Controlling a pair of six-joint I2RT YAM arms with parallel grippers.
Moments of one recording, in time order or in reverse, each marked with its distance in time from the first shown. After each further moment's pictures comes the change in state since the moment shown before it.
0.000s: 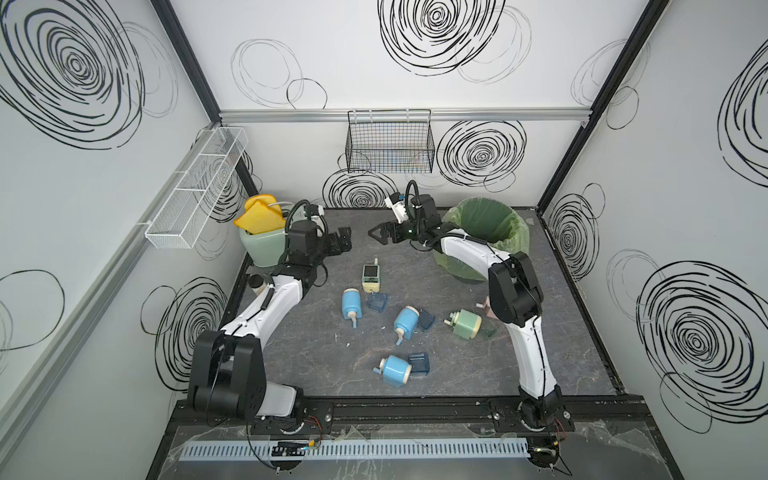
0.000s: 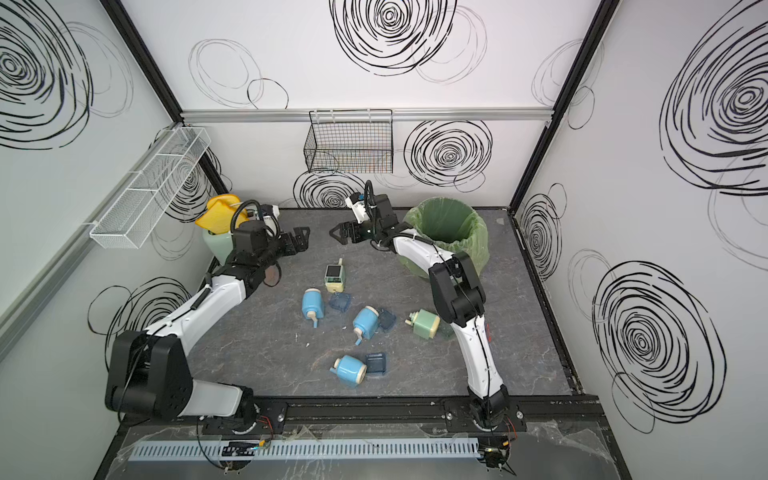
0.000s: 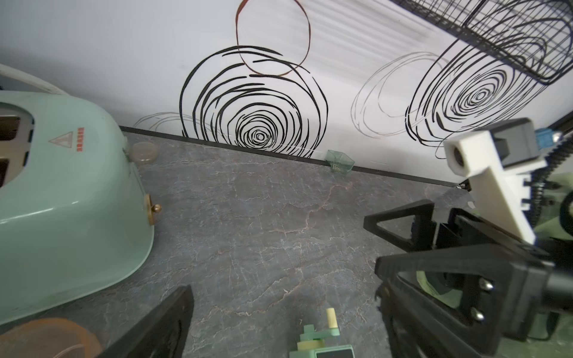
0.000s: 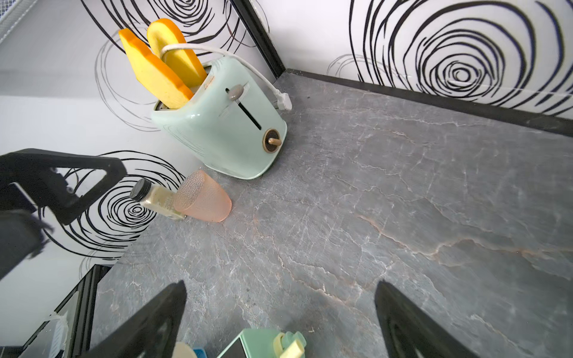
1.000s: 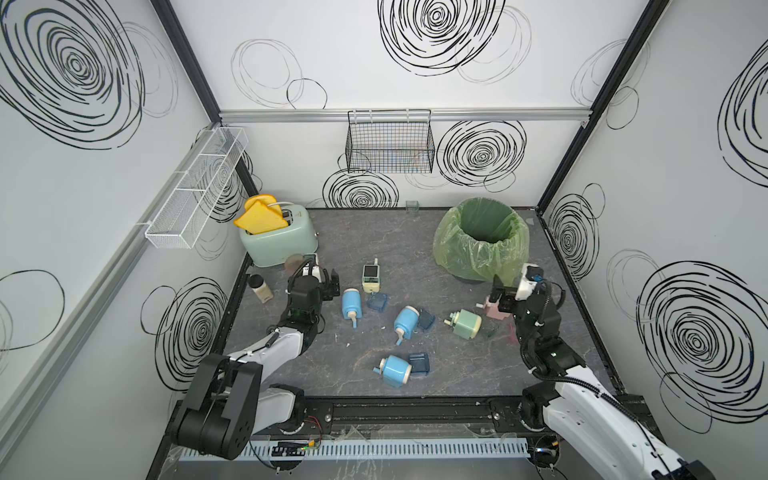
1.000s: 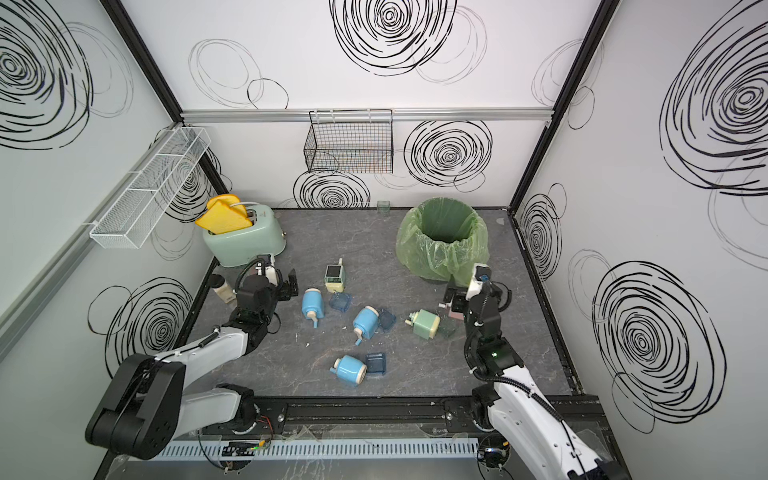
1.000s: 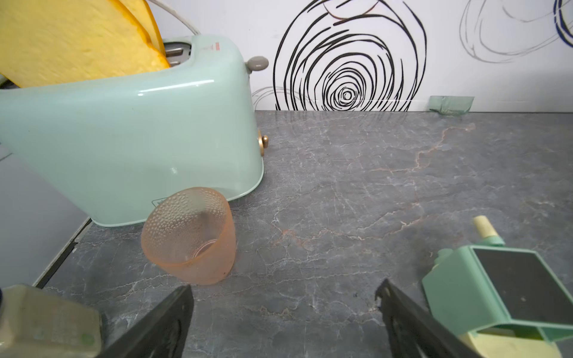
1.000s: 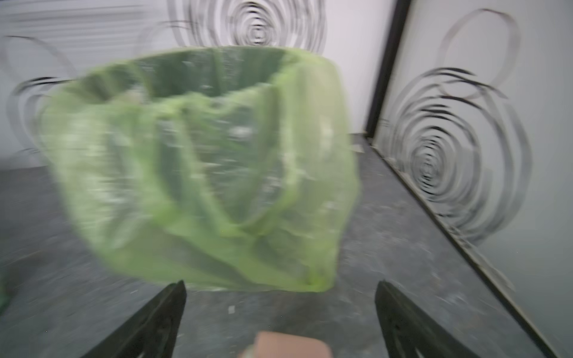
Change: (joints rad) left arm -0.050 -0.116 -0.592 0.506 -0.393 0.270; right arm -0.309 -1.586 -1.588 0.241 0.987 -0.090
